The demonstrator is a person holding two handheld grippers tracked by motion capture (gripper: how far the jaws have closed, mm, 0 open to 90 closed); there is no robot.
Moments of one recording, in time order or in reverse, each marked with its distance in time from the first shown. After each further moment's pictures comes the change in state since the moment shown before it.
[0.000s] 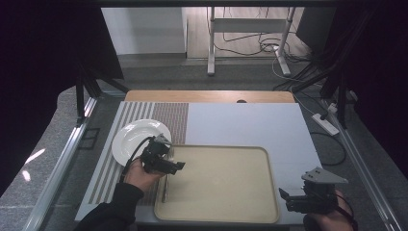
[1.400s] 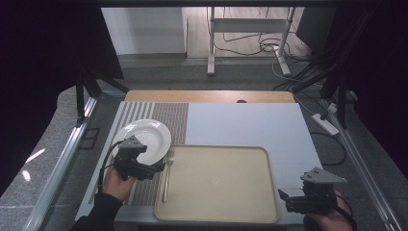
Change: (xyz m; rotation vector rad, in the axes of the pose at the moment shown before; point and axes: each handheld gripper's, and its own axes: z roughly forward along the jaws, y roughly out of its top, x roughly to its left) left arm 0.014 -0.045 -0.060 -0.192 0.004 -0.065; right arm 0.000 0.000 0.001 0.009 0.023 -0.004
